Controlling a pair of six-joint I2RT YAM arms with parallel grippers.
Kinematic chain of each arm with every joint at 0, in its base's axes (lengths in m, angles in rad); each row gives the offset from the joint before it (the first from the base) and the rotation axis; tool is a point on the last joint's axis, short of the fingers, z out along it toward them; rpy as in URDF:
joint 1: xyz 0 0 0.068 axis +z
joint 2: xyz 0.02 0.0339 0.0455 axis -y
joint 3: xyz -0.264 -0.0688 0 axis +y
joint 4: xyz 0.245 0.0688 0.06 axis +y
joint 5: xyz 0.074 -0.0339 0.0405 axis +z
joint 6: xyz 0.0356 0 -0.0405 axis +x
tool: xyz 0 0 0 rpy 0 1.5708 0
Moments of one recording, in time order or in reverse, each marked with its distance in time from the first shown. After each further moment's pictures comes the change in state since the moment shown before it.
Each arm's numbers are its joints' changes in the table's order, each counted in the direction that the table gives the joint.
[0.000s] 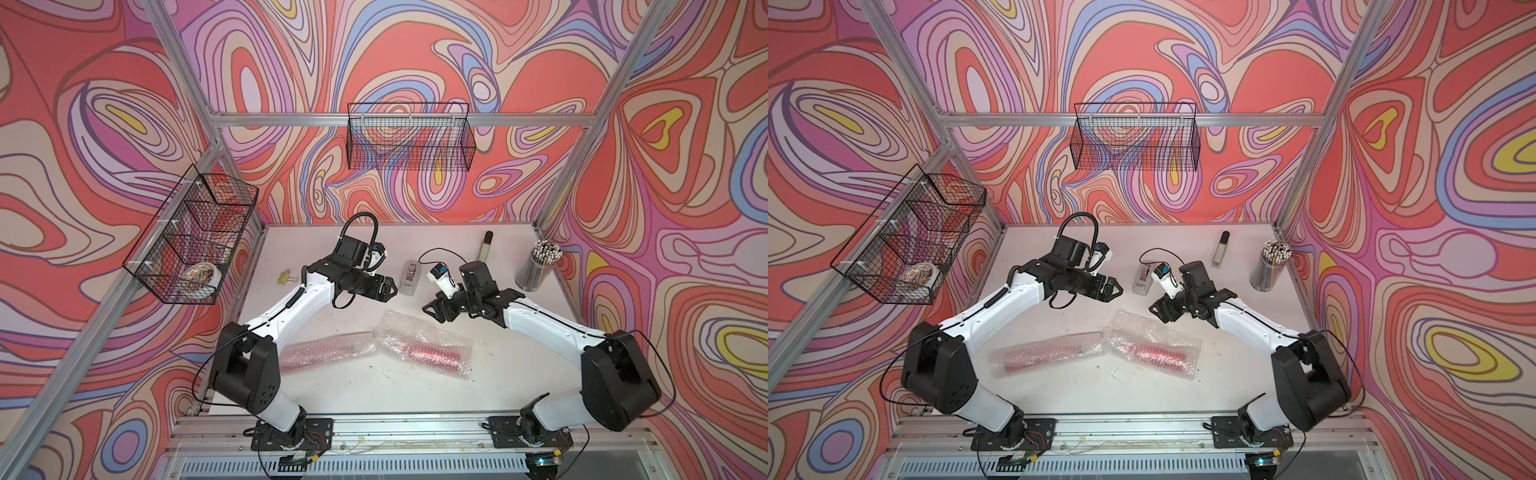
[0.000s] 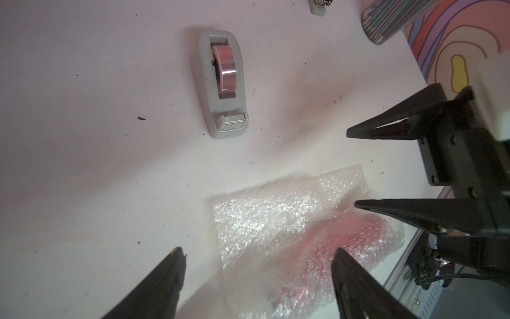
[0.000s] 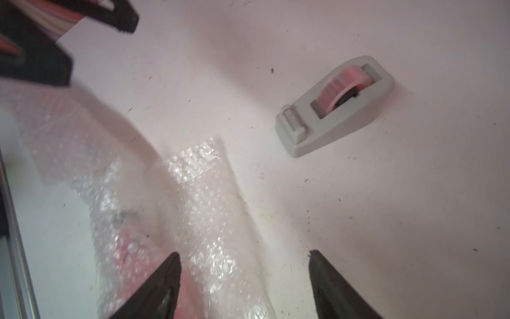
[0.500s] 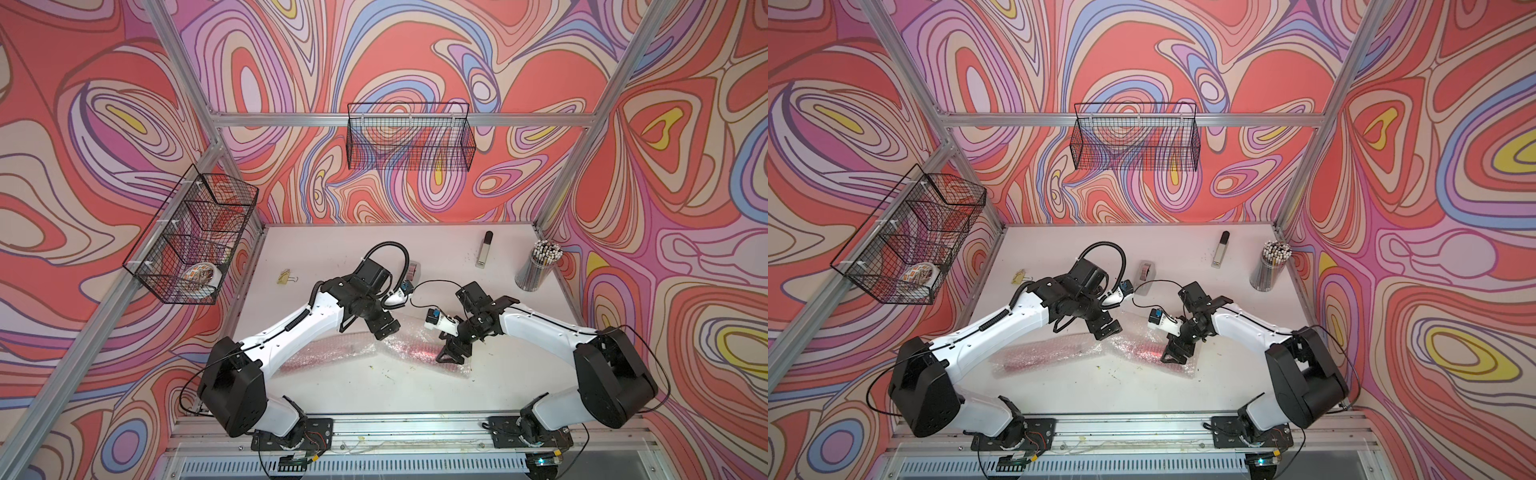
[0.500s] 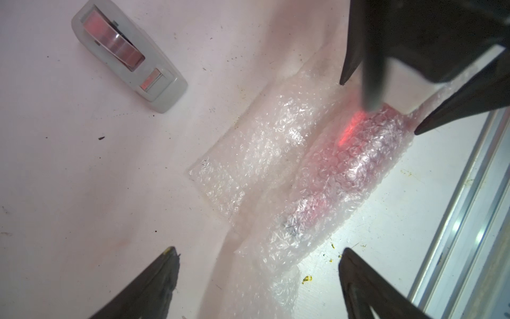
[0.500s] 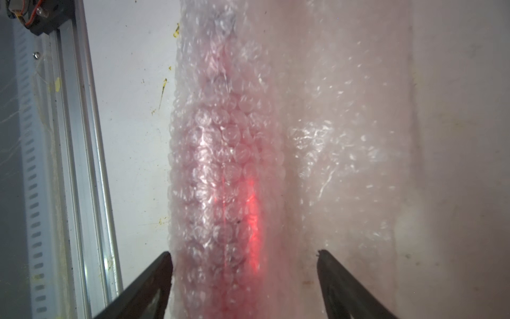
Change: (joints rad) left arm -0.222 0.177 0.109 0.173 0.270 0.502; right arm 0.025 0.086 0.126 0.423 0.192 -0.618
